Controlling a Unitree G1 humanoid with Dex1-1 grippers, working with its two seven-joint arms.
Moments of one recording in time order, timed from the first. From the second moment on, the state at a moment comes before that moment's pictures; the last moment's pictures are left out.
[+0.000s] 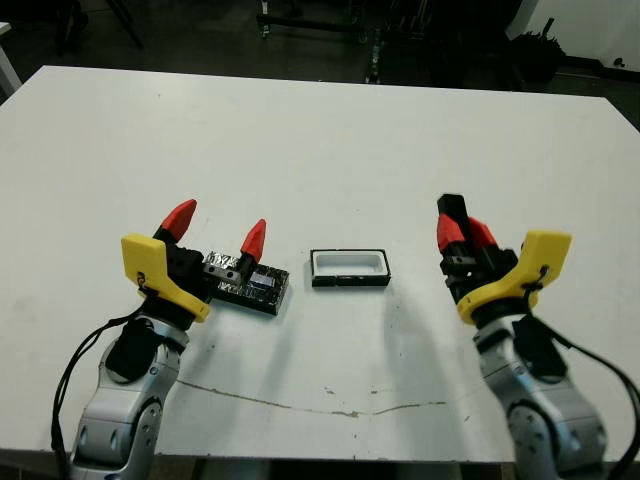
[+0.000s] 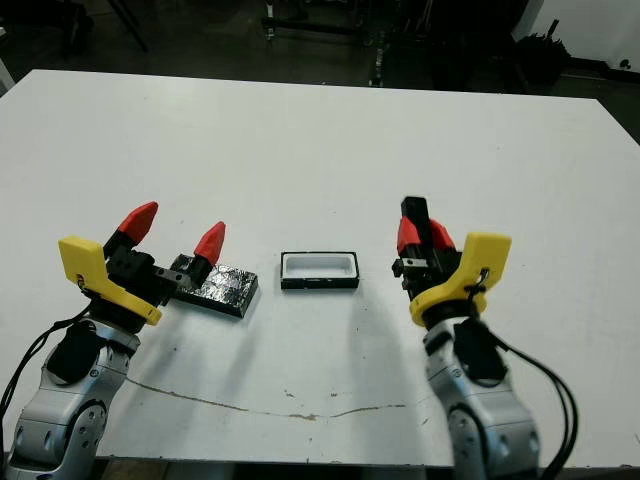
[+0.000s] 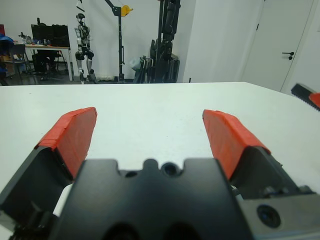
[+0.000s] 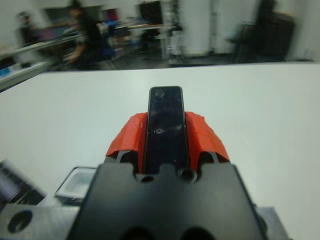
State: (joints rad) left arm 0.04 0.20 0.00 -0.35 -0.29 0.15 -0.24; right arm -0.09 -0.29 -0.07 -0.50 0.44 0.57 0.14
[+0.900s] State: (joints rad) left arm 0.04 0.20 0.00 -0.36 -0.29 0.16 -0.23; right arm -0.96 -0.59 0.25 0.75 0.13 0.18 1.35
